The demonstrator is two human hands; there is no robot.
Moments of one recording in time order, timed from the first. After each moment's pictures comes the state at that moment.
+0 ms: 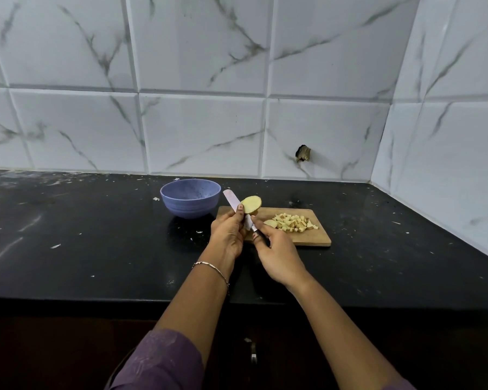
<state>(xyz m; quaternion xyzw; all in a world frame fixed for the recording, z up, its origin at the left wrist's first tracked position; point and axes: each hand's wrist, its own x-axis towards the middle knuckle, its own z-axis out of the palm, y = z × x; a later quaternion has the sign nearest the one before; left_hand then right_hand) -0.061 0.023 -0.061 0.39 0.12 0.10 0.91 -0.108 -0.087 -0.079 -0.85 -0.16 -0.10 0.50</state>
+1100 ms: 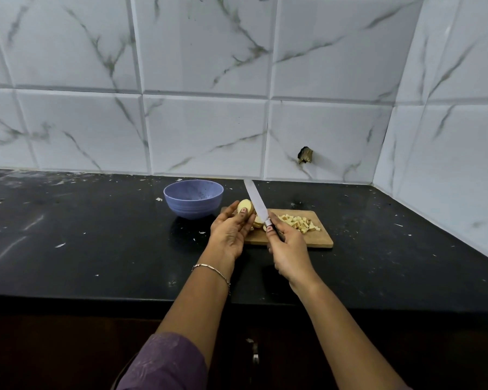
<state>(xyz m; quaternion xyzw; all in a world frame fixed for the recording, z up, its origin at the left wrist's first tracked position) -0.072 0.032 -0.057 0.33 0.08 0.07 0.94 -0.097 -0.093 -0.087 -0.75 -0.09 -0.11 0.64</state>
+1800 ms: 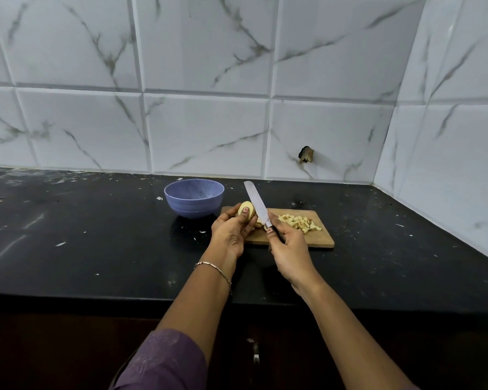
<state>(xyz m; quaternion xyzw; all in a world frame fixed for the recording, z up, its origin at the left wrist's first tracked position) -0.070 0.028 -0.057 0.36 0.10 0.08 0.92 -0.111 -0.093 -0.077 -0.76 -0.12 -0.12 0.62</state>
